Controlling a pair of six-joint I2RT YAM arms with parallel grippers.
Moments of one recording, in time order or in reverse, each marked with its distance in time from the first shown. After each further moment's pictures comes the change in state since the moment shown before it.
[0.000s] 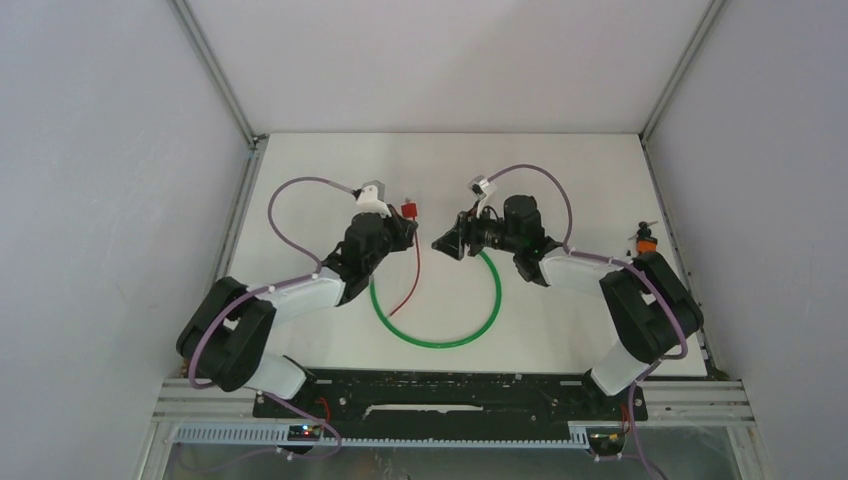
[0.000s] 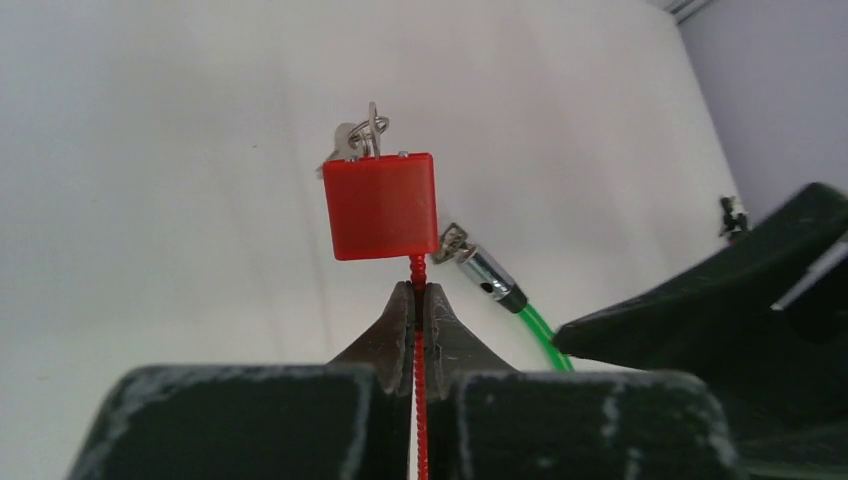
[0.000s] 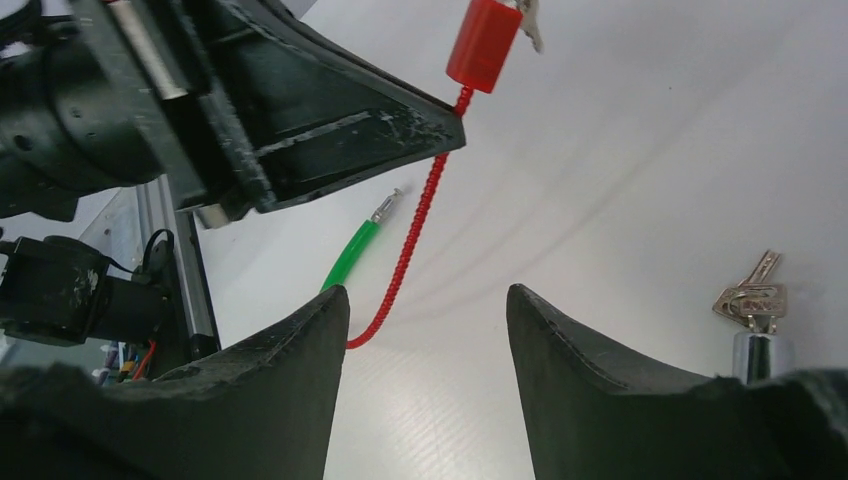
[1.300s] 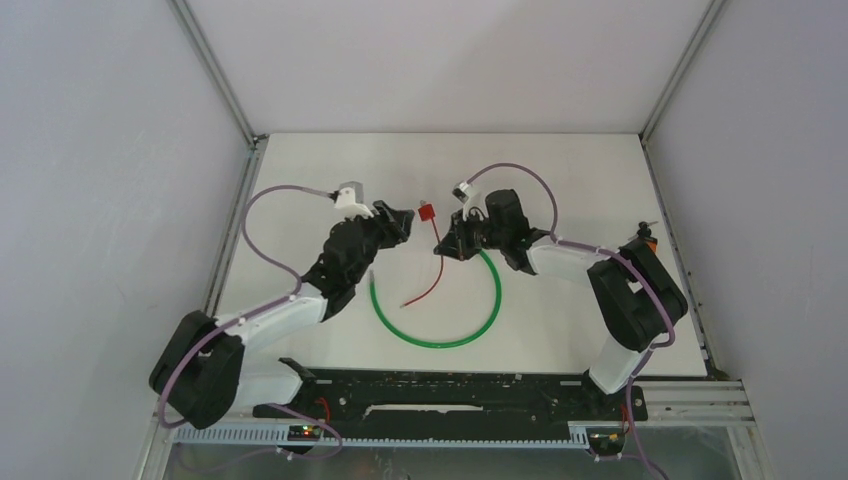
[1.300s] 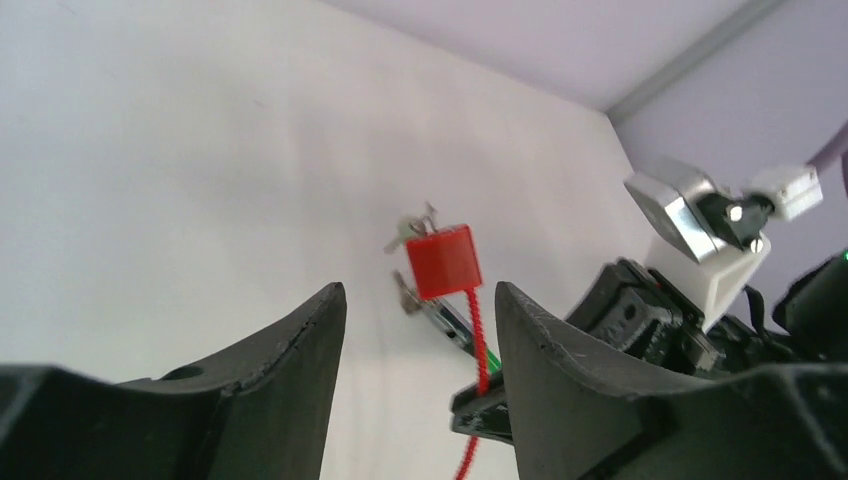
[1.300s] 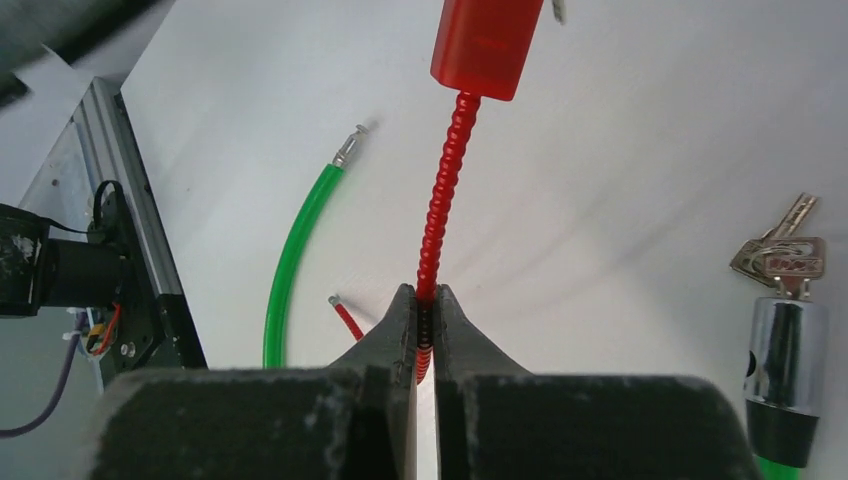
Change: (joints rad) left arm -0.006 -0.170 -0.073 0.074 -0.011 -0.024; right arm 0.034 0.108 0.133 -0.249 0.024 -0.072
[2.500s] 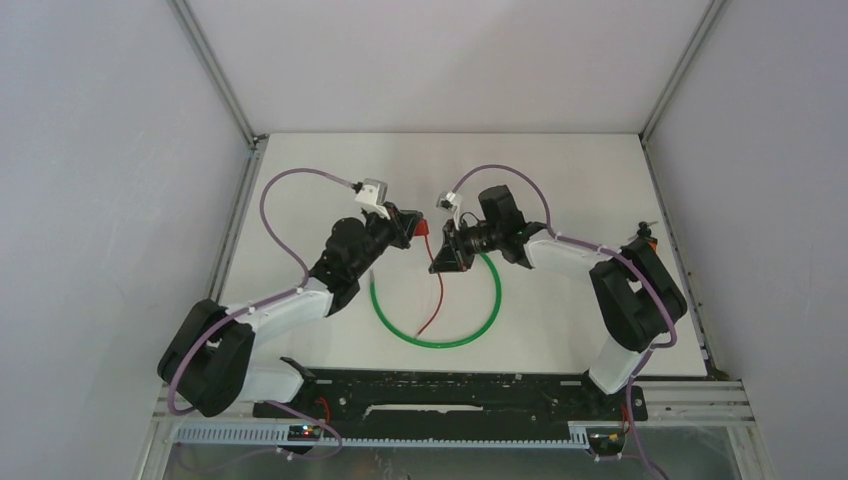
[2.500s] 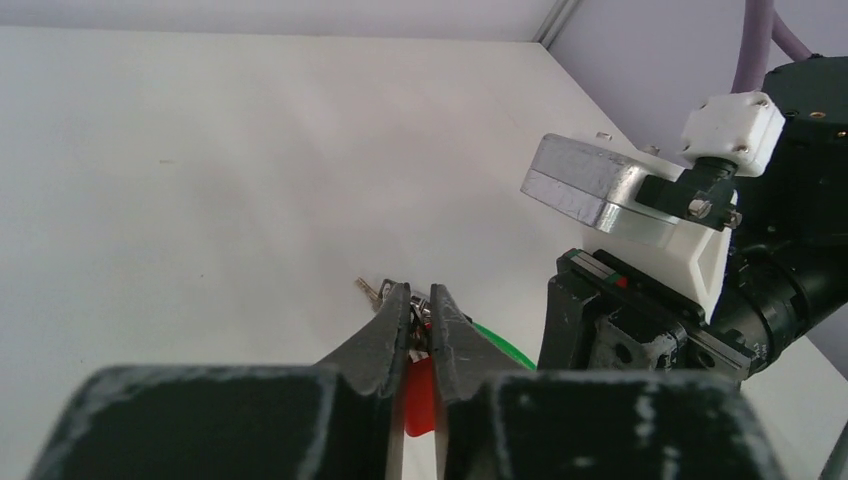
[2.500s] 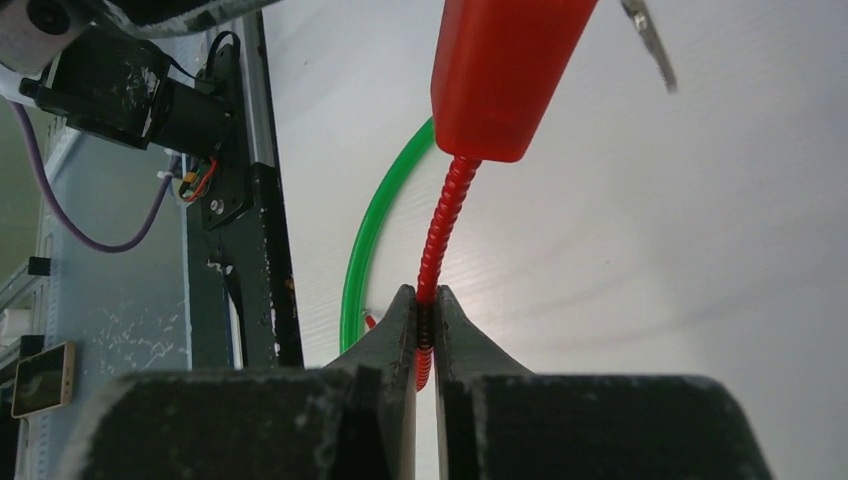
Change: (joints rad) left arm 0.000 0.014 -0.003 0.113 0.187 0.255; right arm 0.012 0.000 0.094 -0.246 -0.323 -0.214
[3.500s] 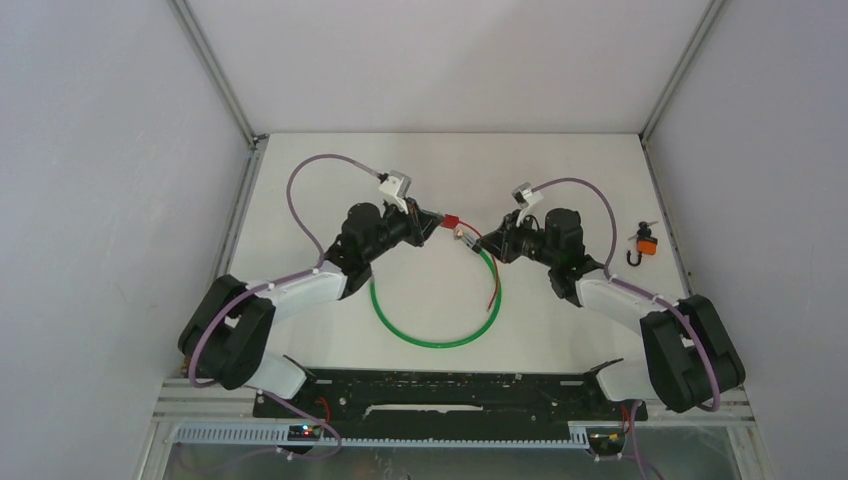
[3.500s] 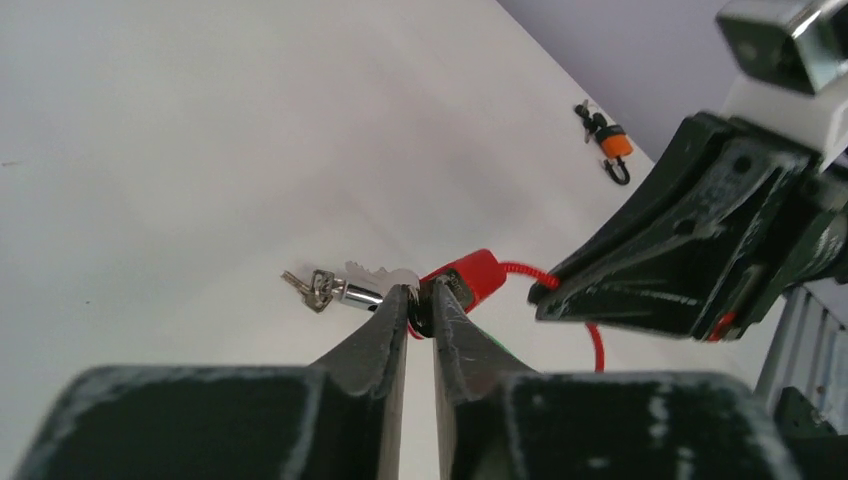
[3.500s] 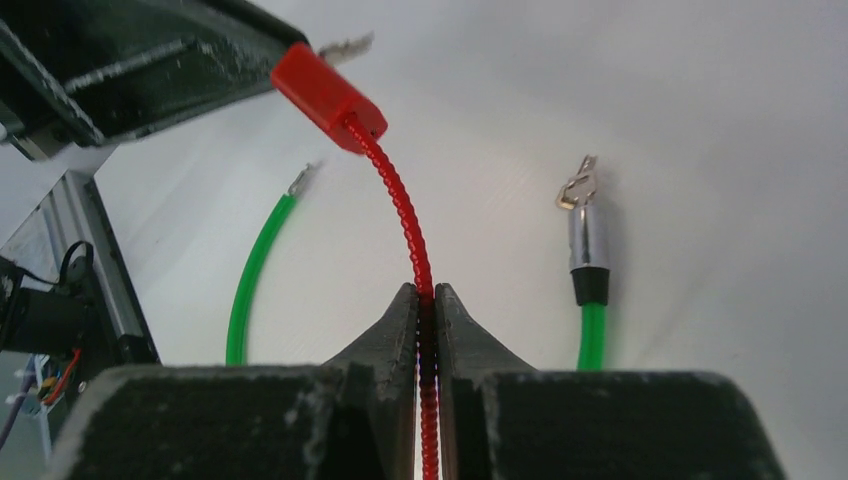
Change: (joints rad) left arm 0.001 0.153 0.132 -0.034 0.207 0.000; right arm -0.187 -0.358 -0.425 0.407 0.344 0.207
